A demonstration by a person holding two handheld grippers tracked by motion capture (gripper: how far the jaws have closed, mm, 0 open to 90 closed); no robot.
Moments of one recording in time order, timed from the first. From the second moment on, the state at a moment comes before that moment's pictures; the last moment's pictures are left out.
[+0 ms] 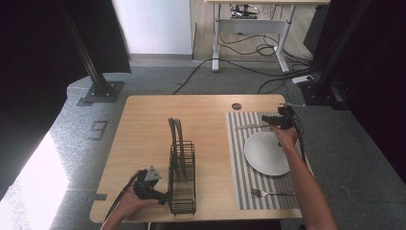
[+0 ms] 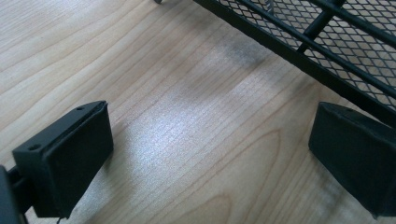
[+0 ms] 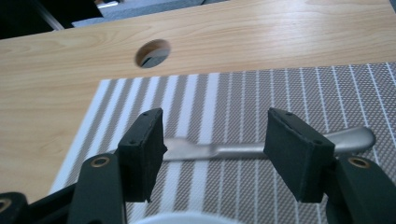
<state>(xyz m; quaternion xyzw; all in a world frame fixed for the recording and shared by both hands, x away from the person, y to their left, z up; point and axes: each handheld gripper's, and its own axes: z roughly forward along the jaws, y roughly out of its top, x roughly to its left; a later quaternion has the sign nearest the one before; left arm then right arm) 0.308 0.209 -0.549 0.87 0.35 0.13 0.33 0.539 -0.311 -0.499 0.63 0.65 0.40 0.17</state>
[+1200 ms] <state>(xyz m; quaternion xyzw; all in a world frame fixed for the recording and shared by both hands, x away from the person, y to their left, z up) 0.307 0.208 -0.549 0.87 0.35 0.13 0.33 0.346 -0.258 -0.468 0.49 0.71 0.48 0.15</state>
